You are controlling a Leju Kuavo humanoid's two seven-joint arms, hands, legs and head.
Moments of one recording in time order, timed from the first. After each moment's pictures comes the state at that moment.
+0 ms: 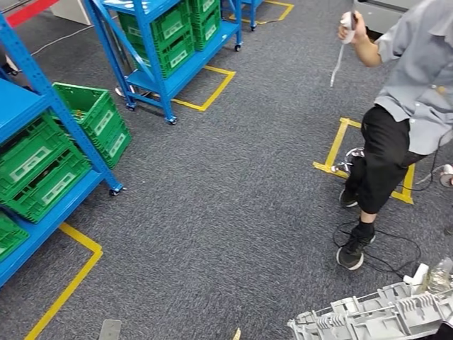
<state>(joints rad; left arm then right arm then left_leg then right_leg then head) -0.09 -0.14 1.18 -0.23 -1.04 0.23 -0.60 0.28 0.22 -0.24 -1.90 0.39 -0.70 -0.59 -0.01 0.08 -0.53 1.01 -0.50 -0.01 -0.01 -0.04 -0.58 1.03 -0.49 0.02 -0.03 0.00</state>
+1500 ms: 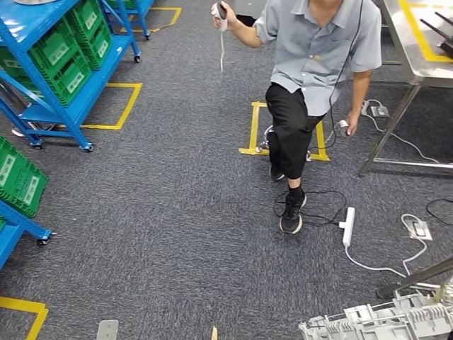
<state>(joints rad) -0.09 -0.15 1.22 -0.23 -0.99 0.17 -0.68 0.32 0.22 -0.32 -1.91 0.40 -0.67 -0.59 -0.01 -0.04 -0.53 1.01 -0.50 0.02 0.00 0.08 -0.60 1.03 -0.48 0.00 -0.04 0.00</state>
